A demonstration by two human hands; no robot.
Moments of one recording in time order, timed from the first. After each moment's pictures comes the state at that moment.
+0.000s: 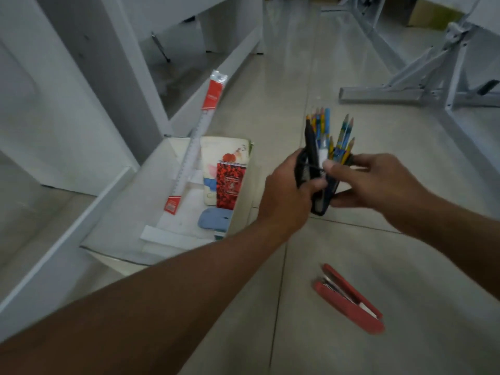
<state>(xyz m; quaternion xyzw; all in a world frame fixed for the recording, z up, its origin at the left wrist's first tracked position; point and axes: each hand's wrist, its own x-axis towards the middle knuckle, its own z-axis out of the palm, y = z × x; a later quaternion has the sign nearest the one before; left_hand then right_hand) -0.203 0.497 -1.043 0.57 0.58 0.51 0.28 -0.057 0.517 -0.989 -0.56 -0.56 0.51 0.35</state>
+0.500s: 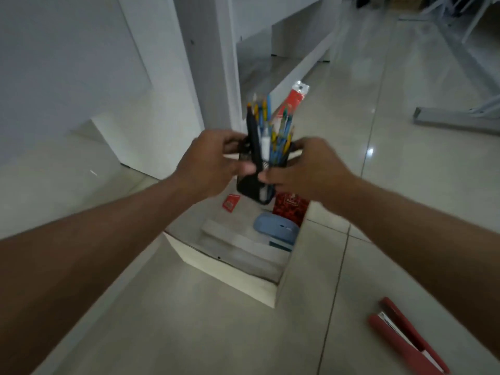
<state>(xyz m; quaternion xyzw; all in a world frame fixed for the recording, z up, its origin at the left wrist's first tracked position) -0.412 0.439 -0.963 0.54 0.72 0.39 0.19 -0.244 0.521 -0.971 -0.48 -0.73 0.44 0.22</state>
